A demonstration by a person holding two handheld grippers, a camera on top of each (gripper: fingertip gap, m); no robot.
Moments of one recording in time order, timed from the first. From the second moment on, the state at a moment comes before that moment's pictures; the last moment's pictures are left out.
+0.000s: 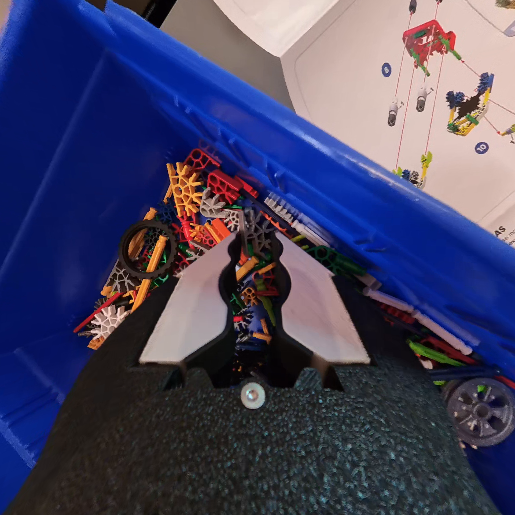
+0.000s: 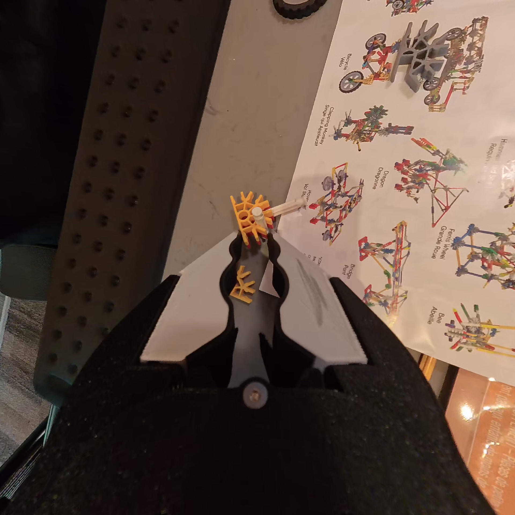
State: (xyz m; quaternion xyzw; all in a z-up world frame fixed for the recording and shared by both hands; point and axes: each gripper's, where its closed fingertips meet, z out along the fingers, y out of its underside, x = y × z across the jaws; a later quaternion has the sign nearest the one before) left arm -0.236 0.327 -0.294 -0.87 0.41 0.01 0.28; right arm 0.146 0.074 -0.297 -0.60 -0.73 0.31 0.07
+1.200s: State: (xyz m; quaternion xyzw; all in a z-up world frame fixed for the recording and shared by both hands) left arm -0.253 0.346 -0.265 -0.86 0.36 0.03 0.35; right arm 0.149 0.077 -0.294 -0.60 -0.74 0.31 0.08
